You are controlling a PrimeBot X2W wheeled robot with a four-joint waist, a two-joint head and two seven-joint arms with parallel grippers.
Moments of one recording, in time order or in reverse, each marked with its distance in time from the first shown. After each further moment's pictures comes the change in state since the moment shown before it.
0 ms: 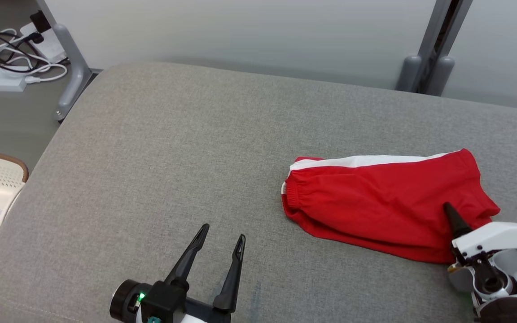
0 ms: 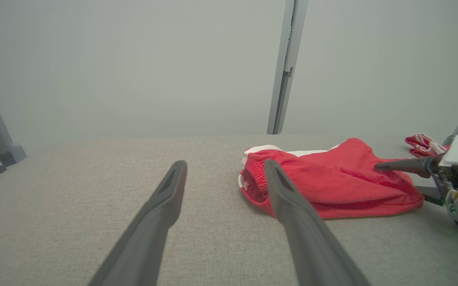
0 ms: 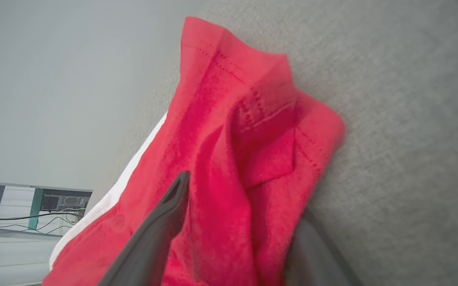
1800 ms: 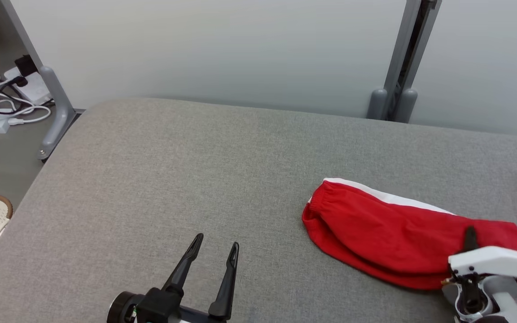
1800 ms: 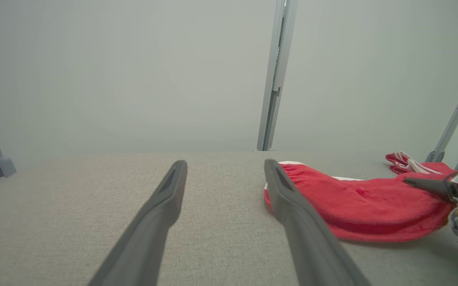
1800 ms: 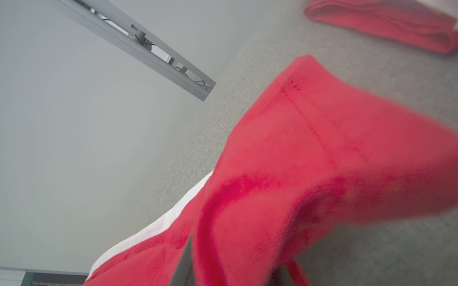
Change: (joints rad) left arm 0.017 0.000 0.004 0.018 -0.034 0.021 0.000; right arm 0.000 0.009 0.076 0.132 0.090 0.000 -0.393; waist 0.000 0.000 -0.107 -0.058
